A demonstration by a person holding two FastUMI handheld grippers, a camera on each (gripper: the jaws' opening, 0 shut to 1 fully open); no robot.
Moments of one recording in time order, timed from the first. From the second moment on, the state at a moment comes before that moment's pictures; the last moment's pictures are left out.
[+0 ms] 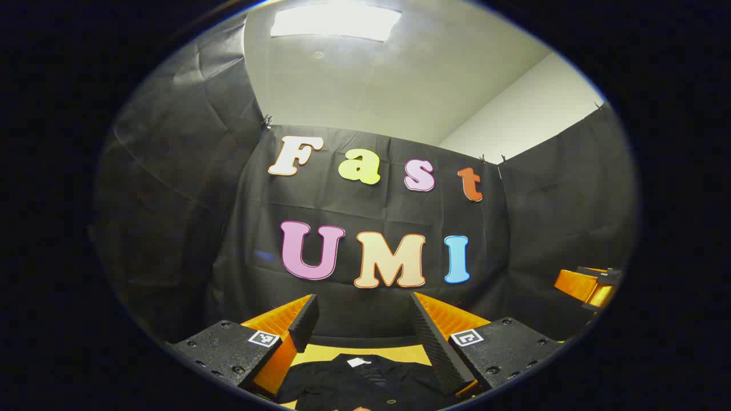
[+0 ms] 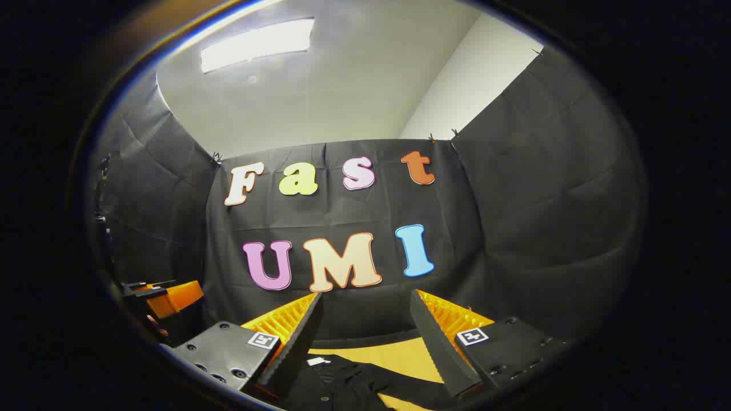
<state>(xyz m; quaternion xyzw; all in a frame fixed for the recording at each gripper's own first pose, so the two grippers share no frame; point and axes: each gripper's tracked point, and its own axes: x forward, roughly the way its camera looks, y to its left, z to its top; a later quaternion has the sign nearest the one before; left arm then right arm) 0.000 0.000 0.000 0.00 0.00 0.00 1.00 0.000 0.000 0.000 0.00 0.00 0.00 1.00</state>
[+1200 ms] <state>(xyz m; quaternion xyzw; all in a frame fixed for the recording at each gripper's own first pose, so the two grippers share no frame) 0.011 0.042 -0.012 0.03 0.02 0.05 1.00 0.018 0.024 -0.019 -0.05 0.03 0.06 1.00</state>
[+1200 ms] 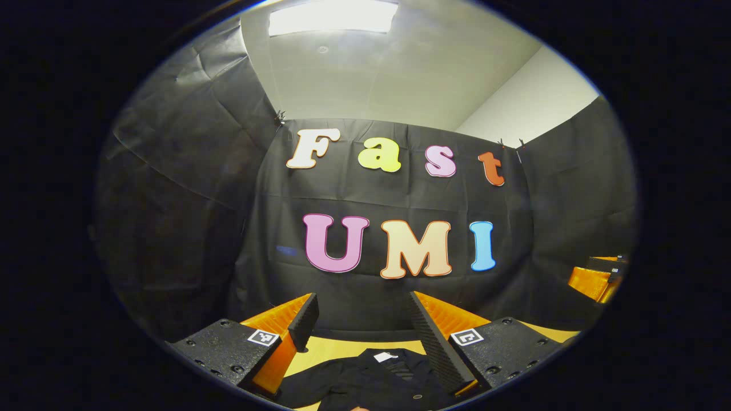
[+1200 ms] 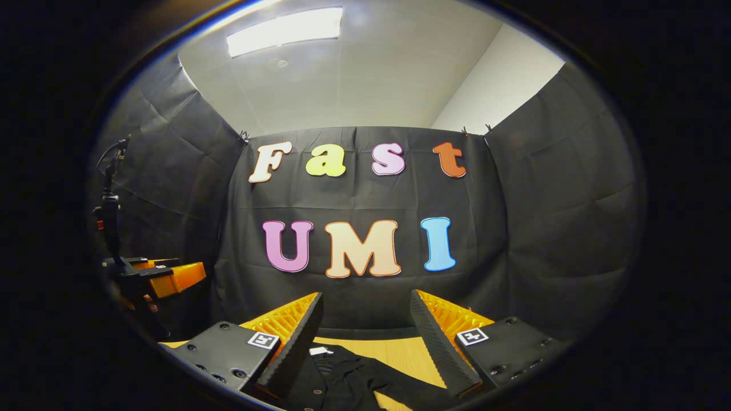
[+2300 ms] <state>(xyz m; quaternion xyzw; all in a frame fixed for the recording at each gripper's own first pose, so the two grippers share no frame) -0.006 0.023 -0.018 0.09 0.03 0.09 0.99 0.056 -0.145 -0.133 -0.12 0.15 -0.02 0.98</state>
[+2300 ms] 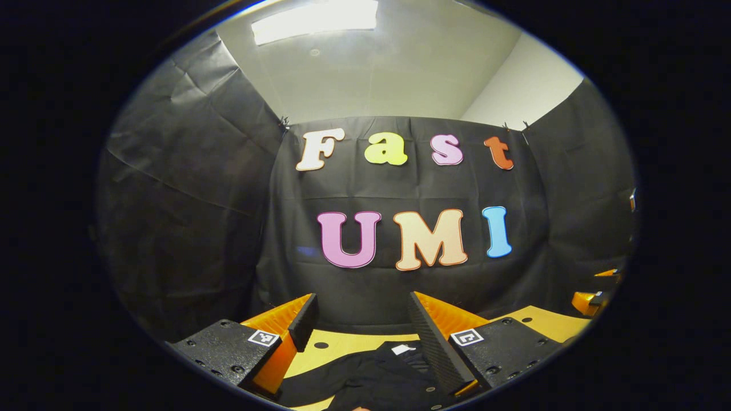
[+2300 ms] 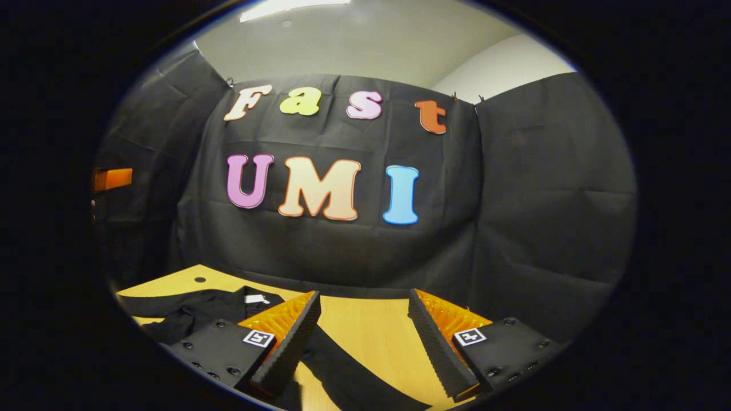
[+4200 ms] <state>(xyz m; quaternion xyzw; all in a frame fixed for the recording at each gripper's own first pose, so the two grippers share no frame) -0.024 0.030 -0.043 0.12 0.08 0.12 0.98 -0.056 -0.266 -0.364 0.03 0.48 -0.05 0.88</state>
